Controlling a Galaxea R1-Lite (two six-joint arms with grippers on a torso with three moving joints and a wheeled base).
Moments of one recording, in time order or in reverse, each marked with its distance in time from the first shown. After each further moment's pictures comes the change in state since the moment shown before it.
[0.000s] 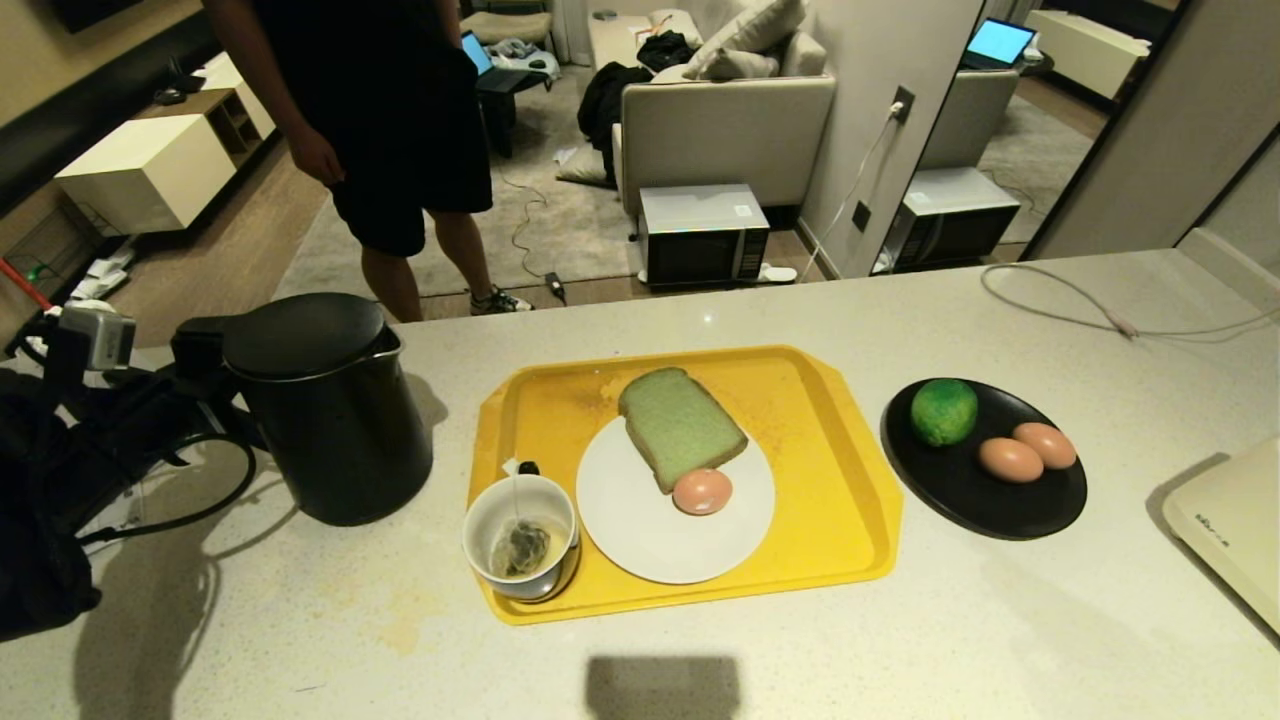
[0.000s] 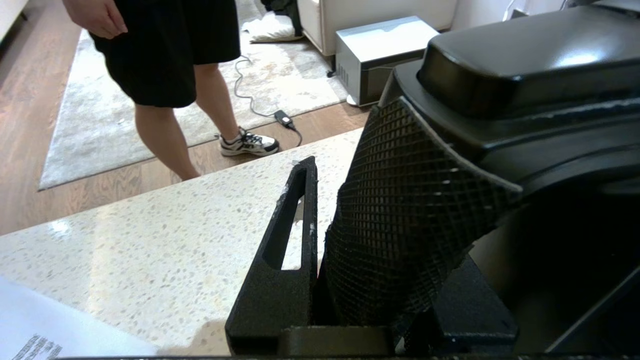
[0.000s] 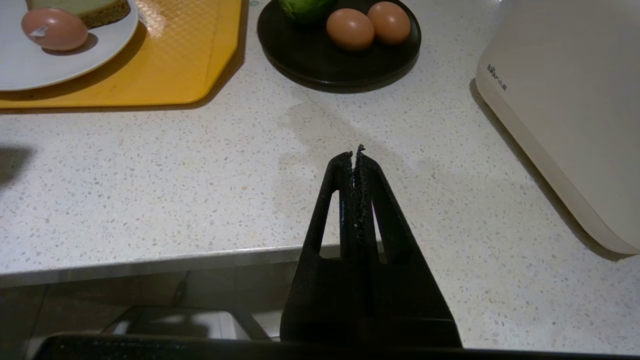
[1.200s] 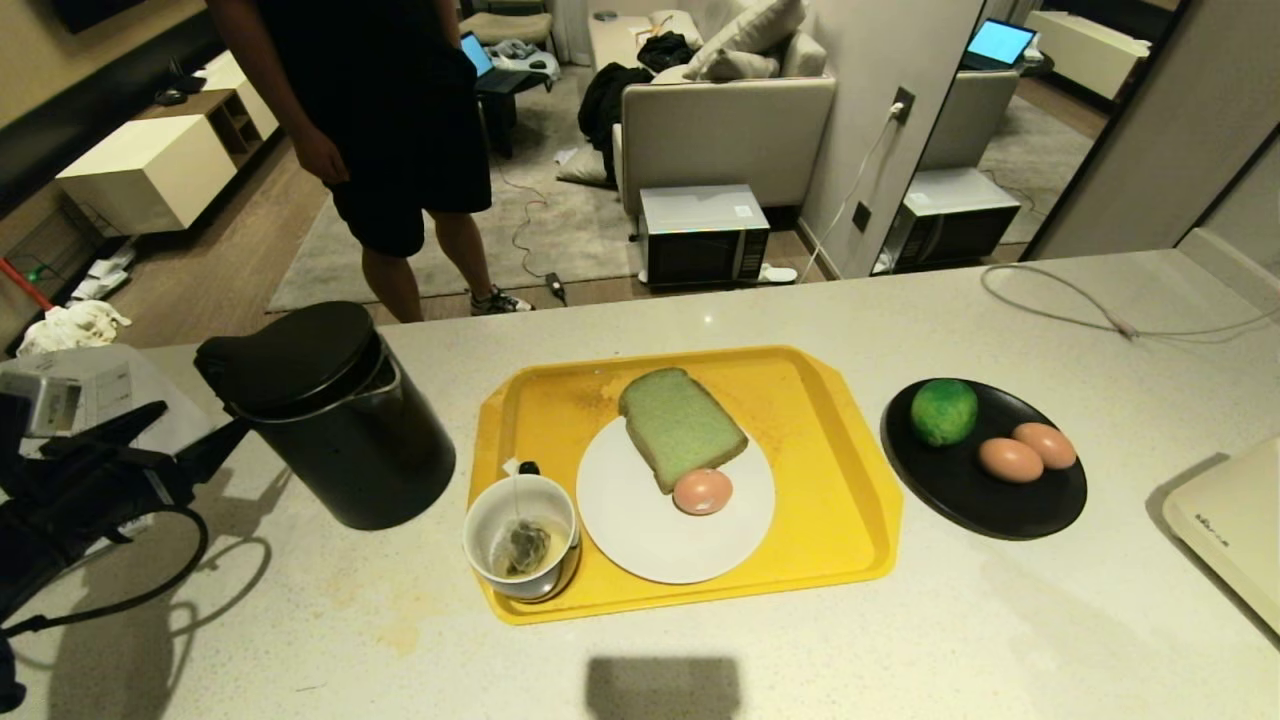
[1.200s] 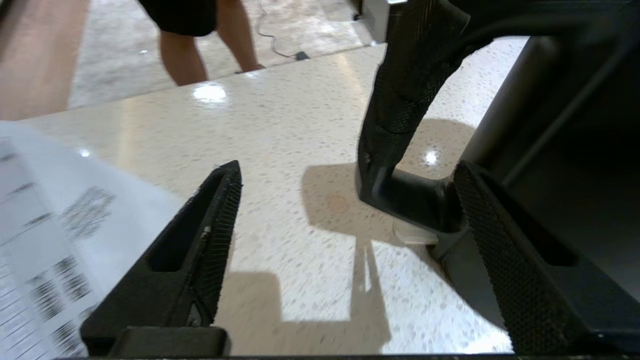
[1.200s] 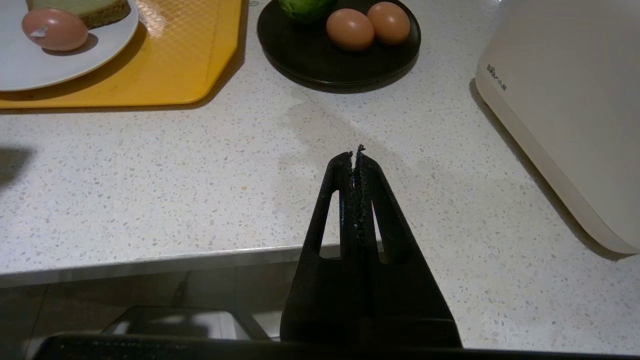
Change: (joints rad) left arm 0.098 -0.120 0.286 0.000 -0.002 0.053; right arm 0.000 0.000 0.000 0.000 0.000 0.000
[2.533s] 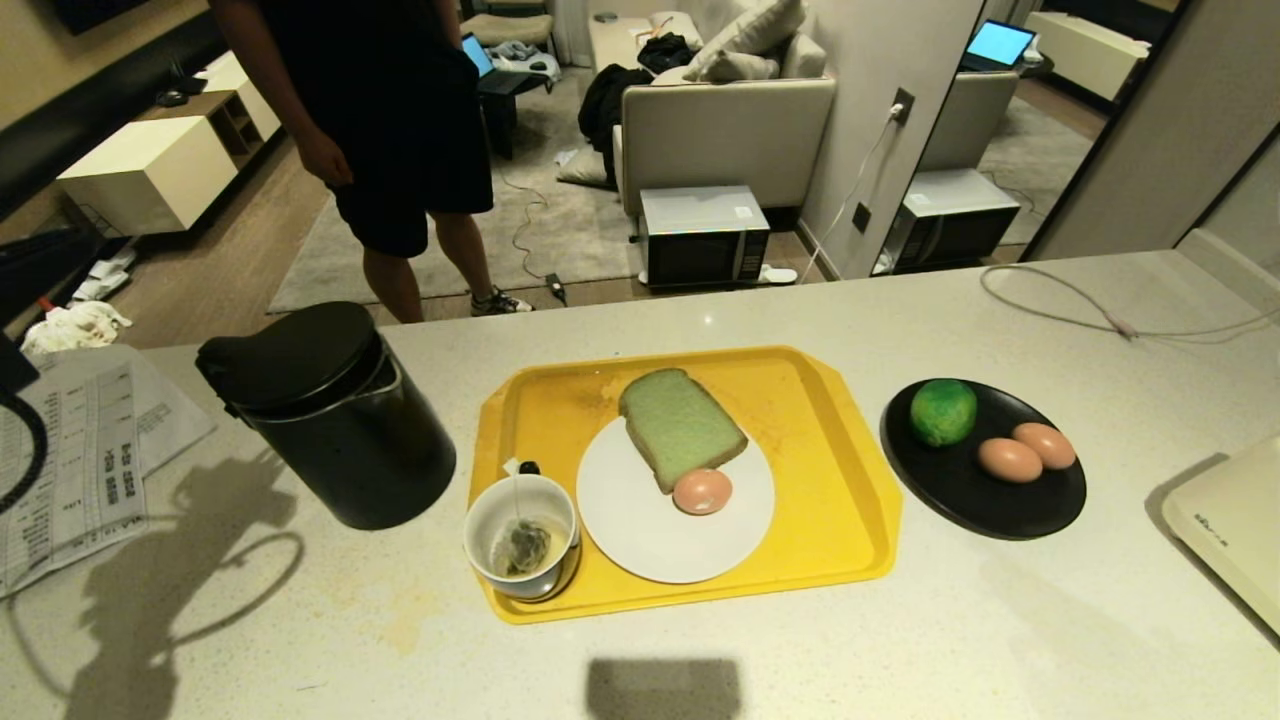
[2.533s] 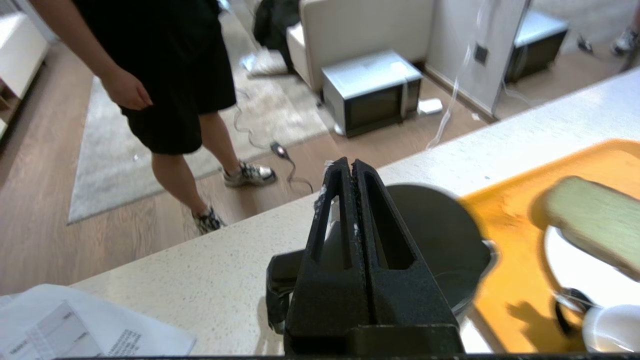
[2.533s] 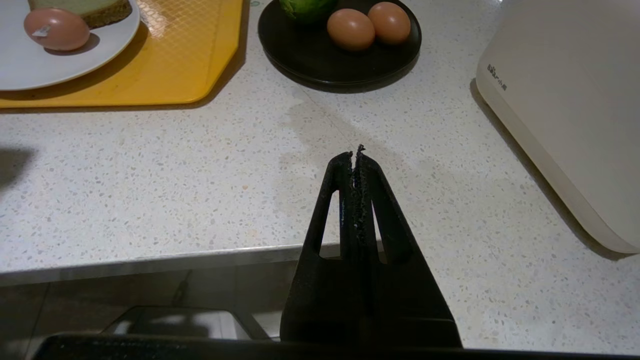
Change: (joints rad) left arm -0.112 -0.698 -0.296 0.827 0.006 0.009; right arm 0.000 0.000 0.000 0.000 0.001 0.000
